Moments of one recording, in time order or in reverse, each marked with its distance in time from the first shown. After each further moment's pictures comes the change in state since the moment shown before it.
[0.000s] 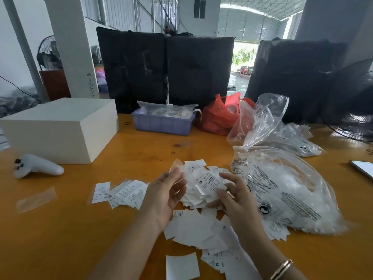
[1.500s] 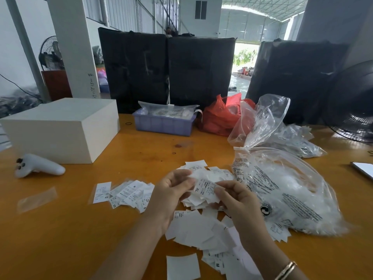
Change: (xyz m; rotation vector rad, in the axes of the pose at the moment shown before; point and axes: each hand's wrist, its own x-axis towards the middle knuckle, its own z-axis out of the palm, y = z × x) left_hand -0.002 -0.008 0.002 0.398 -0.092 0.162; right_hand 0.000 -0.009 -0.001 0.129 -0.006 0.124
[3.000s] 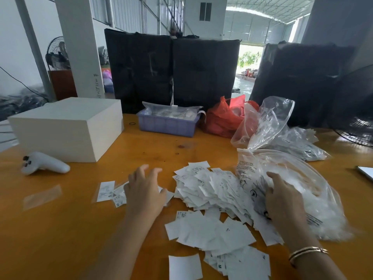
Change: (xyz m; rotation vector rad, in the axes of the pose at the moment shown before) left_hand 0.014 0.003 -0.043 1.445 0.411 0.178; right_hand 0.034 -0.007 -0.069 -1.229 0.373 -0.181
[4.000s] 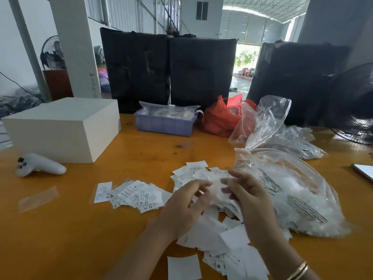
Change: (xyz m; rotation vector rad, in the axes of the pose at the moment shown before) left_hand -0.036 0.042 0.007 -0.827 -0.398 0.428; right_hand -0.039 -0.056 -0.002 1.273 -0.270 0.162
